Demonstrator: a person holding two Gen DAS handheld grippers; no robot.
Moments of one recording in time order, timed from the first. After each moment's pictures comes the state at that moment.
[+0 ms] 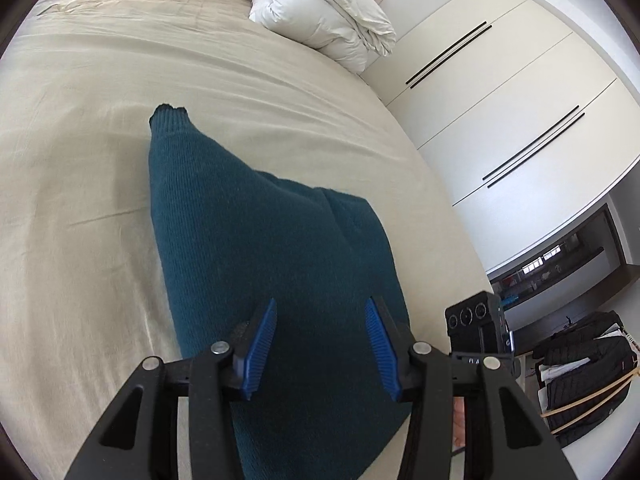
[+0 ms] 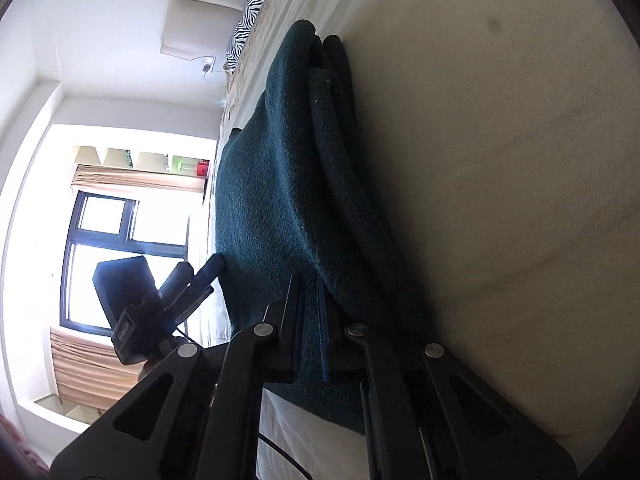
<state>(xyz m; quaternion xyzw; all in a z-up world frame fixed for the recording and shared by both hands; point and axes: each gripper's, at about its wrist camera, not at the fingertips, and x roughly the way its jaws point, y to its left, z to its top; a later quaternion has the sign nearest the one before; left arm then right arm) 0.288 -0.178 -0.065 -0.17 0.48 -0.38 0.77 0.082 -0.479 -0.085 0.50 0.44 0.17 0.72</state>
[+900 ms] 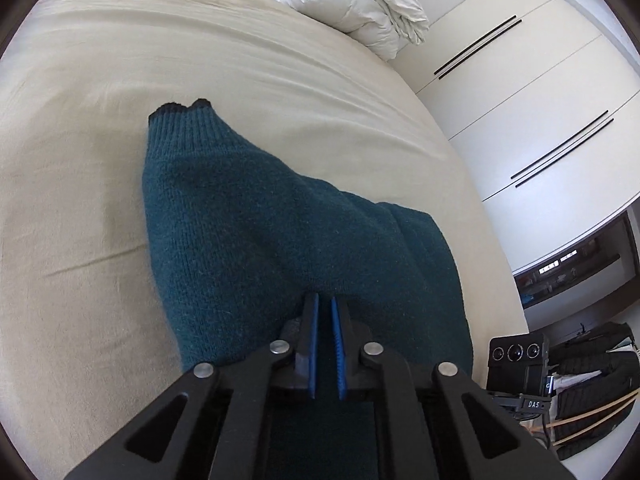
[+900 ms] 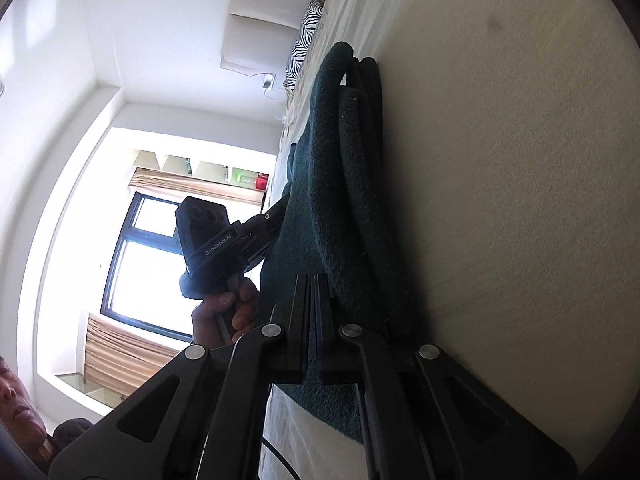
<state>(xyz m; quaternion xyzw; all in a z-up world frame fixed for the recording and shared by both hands) 0.337 -0.195 -0.105 -0.16 0.52 -0.36 0.76 0.085 -0.491 -0.119 0.53 0.34 0.25 0.74</state>
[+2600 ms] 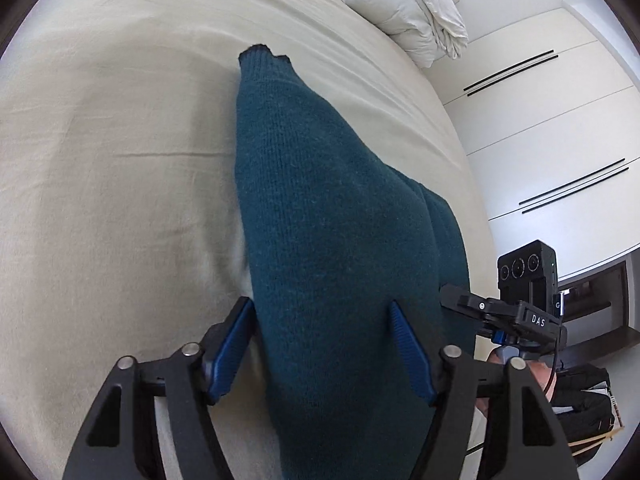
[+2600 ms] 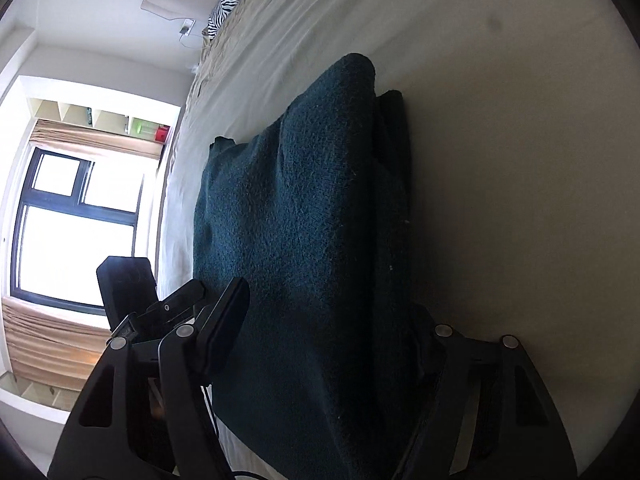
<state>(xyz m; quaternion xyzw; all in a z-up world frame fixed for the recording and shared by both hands) 0.308 -0.159 -0.120 -0.20 0.56 -0.31 0.74 0.214 -0.451 -0.087 0.38 0.53 0.12 0.75</state>
